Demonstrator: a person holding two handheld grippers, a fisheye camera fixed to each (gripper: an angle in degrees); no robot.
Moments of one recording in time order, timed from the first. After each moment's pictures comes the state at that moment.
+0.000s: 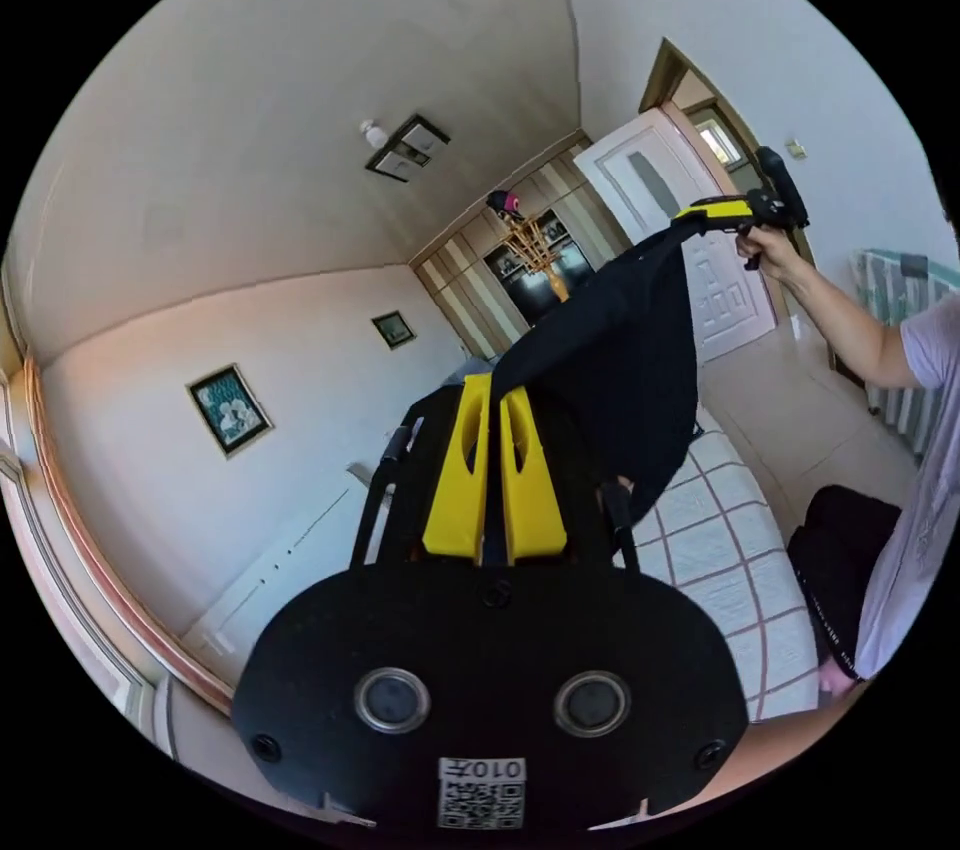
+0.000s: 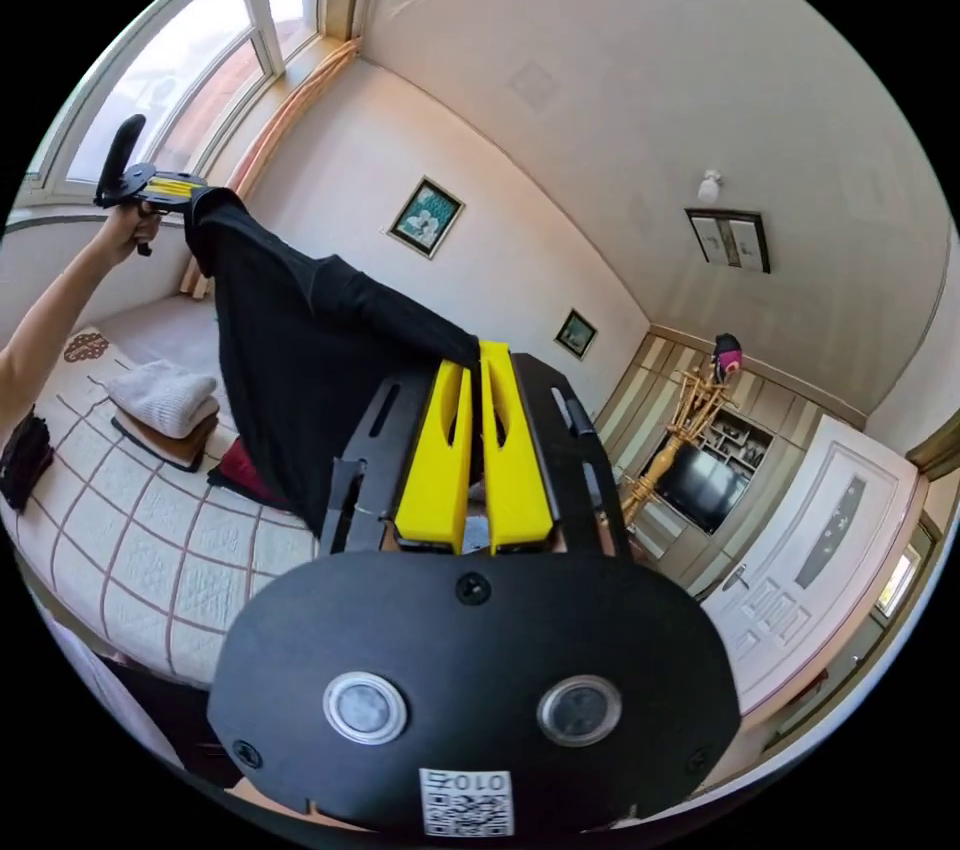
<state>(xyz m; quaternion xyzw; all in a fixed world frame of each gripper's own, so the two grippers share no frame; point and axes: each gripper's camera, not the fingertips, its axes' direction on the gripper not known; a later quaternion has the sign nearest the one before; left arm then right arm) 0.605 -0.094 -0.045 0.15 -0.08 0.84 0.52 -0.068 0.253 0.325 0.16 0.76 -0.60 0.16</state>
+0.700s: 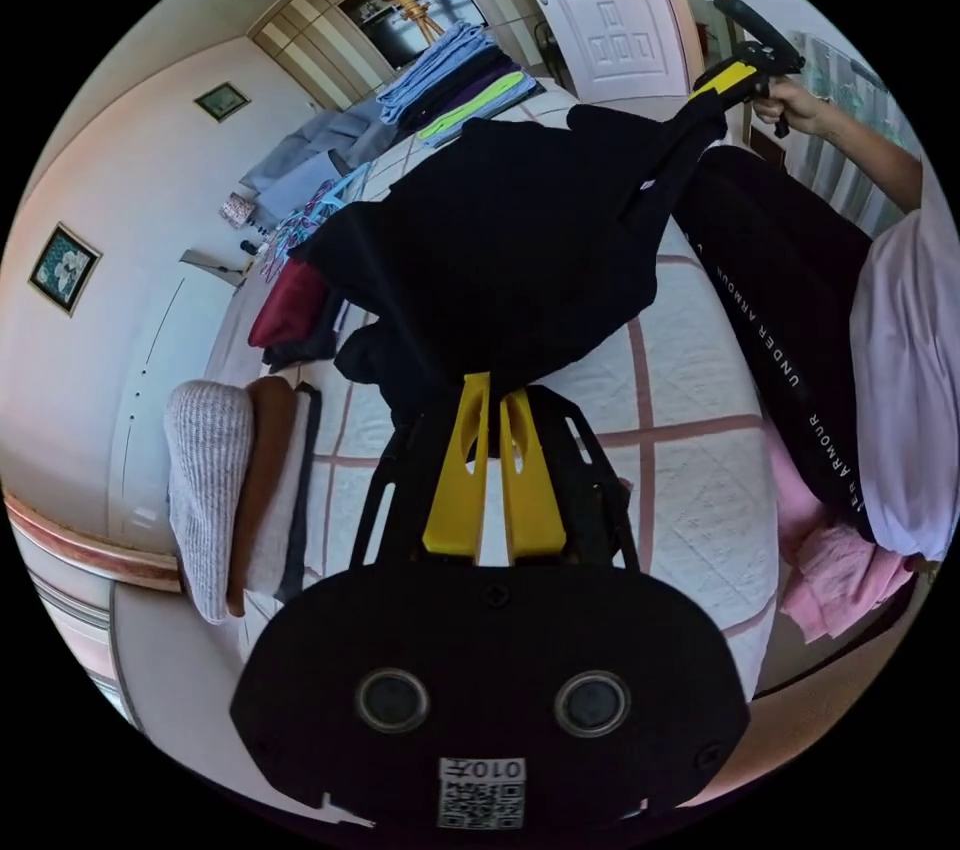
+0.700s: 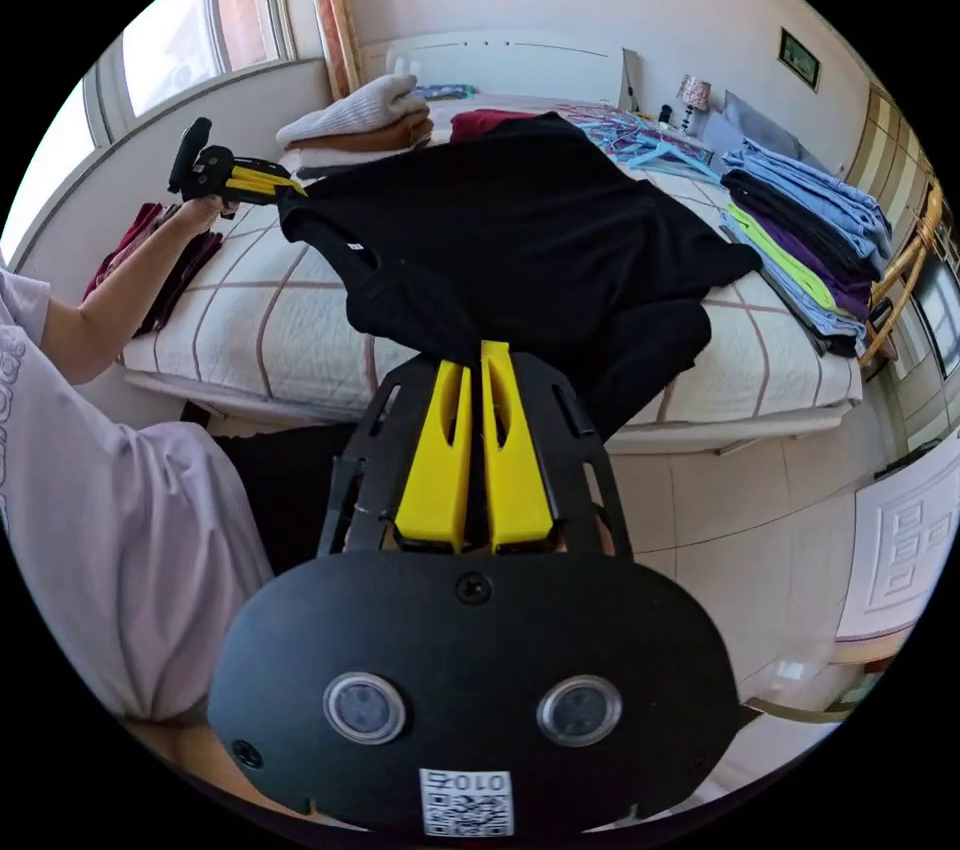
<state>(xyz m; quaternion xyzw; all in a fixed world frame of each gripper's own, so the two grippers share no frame) 0.120 0.044 0.175 -0.22 -0.28 0.78 0.52 0.250 0.172 0.107 -0.07 0.81 -0.31 0.49</state>
